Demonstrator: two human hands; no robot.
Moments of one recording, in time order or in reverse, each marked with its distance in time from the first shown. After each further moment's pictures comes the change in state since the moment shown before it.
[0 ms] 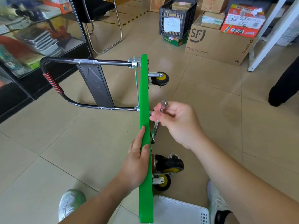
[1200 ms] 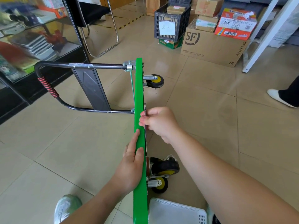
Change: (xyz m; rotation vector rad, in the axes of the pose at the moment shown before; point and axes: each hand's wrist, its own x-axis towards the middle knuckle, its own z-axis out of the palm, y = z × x) left_hand -0.004 0.003 0.000 -0.010 -0.009 0.002; right_hand 0.040 0.031 0.021 -0.015 -0.006 0.248
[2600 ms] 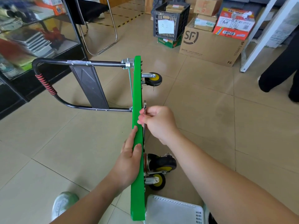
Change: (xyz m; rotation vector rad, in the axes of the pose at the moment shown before) left_hand 0.002 -0.004 0.000 -0.005 0.009 0.018; right_hand -0.017 0.002 0.003 0.021 0.083 -0.062
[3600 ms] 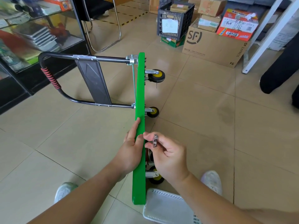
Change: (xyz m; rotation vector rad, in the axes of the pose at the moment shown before) left_hand -0.002 0.000 -0.005 -0.059 -0.015 -0.008; right_hand -0.091 0.077 -0.005 -0.009 0.113 -0.676
